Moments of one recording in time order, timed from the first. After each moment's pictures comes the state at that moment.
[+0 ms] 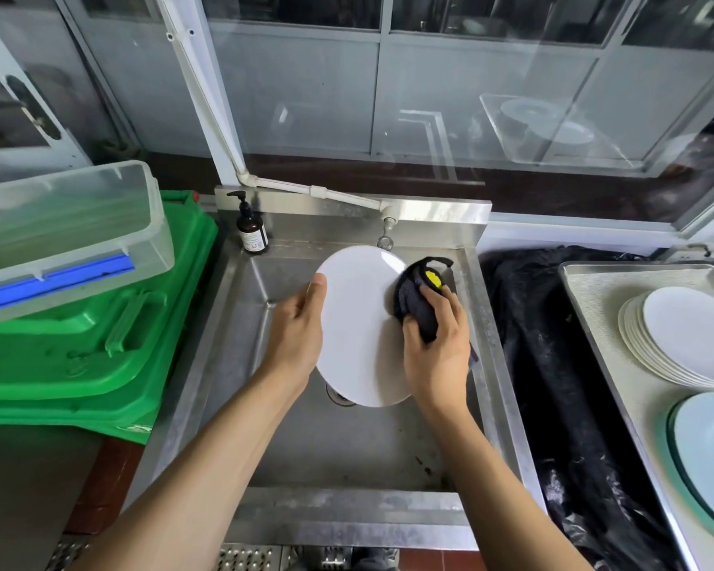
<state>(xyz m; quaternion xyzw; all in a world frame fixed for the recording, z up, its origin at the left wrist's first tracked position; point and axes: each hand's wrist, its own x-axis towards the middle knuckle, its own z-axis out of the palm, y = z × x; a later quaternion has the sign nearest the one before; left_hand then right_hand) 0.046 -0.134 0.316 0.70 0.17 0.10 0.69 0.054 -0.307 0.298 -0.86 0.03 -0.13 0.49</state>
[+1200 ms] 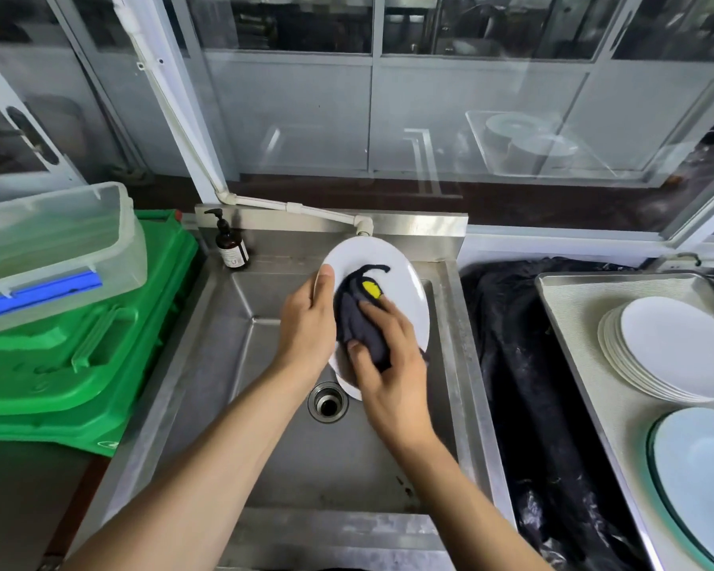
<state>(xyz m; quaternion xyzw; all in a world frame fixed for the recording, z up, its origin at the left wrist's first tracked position) 0.080 -0.215 0.343 0.74 0.16 0.18 0.63 0.041 -0.337 0.304 -0.79 -0.11 -0.11 0.59</state>
